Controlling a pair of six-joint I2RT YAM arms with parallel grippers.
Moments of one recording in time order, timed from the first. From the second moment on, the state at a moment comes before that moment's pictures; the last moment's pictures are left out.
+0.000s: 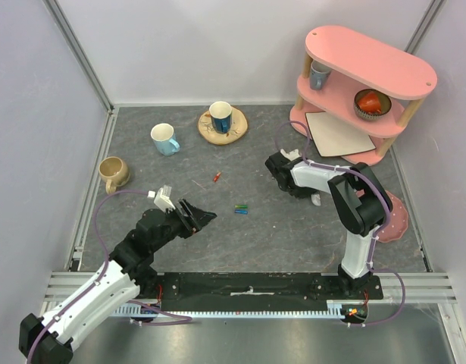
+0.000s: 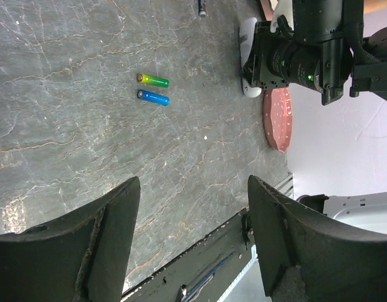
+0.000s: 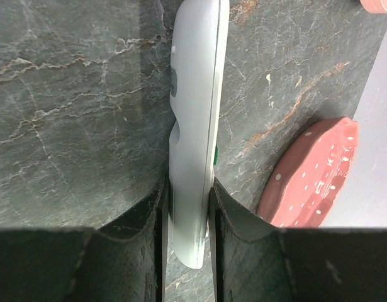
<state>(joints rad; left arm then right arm) -0.63 0.47 0.24 -0.13 0.06 -1.05 0.54 1.90 1.13 -0.69 0.76 0.28</state>
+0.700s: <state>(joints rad) -0.63 0.47 0.23 -0.14 0.09 -1.05 0.55 1.70 1.10 -0.65 0.46 0.30</state>
